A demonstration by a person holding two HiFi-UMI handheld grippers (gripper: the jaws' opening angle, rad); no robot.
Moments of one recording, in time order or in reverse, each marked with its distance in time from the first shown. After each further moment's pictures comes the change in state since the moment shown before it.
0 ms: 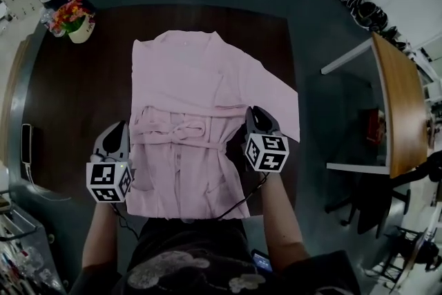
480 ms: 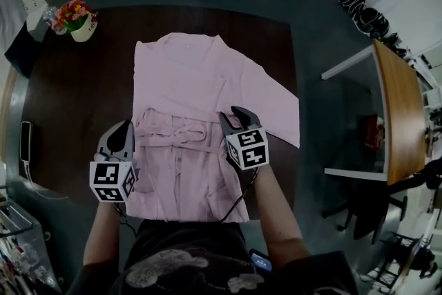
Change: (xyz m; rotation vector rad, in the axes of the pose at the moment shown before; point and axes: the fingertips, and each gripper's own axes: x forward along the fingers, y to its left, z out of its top) left arm 0.006 -0.012 0.004 -0.028 -0.015 -0.011; right arm 0.032 0.076 -0.016 -0.260 0.172 0.257
